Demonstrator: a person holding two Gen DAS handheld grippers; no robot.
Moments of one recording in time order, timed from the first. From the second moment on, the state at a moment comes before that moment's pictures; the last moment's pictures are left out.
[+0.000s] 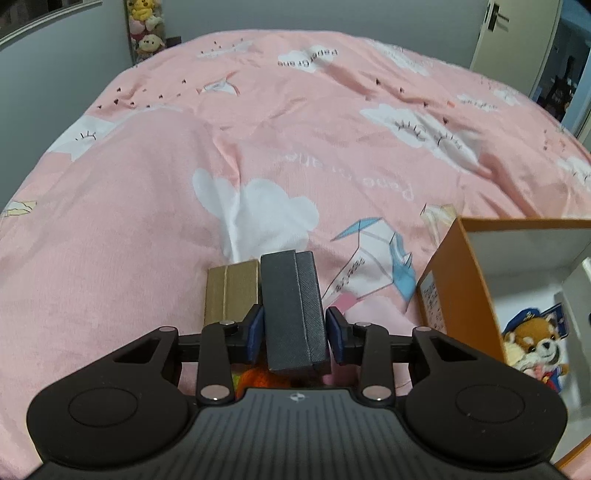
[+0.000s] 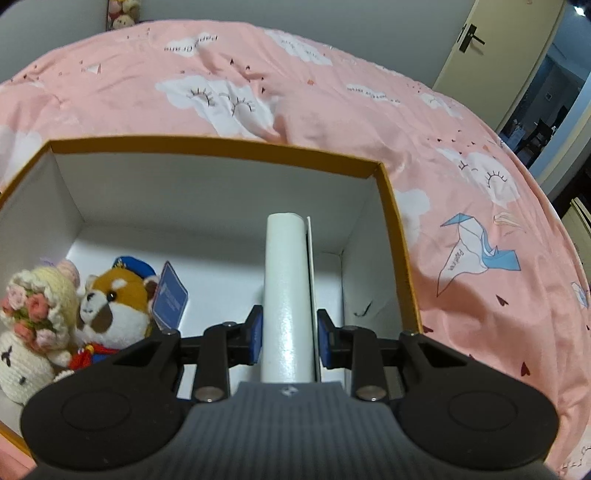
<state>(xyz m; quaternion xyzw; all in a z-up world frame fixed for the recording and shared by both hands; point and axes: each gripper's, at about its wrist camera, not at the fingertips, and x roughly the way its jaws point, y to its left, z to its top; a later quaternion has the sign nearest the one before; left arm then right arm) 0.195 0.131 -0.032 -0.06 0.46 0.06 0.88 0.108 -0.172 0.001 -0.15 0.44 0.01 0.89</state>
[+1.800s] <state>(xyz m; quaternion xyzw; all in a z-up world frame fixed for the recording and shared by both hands) 0.142 0.004 0.059 -0.05 0.37 -0.13 0.92 0.114 -0.152 -0.016 -0.41 0.53 0.22 0.71</state>
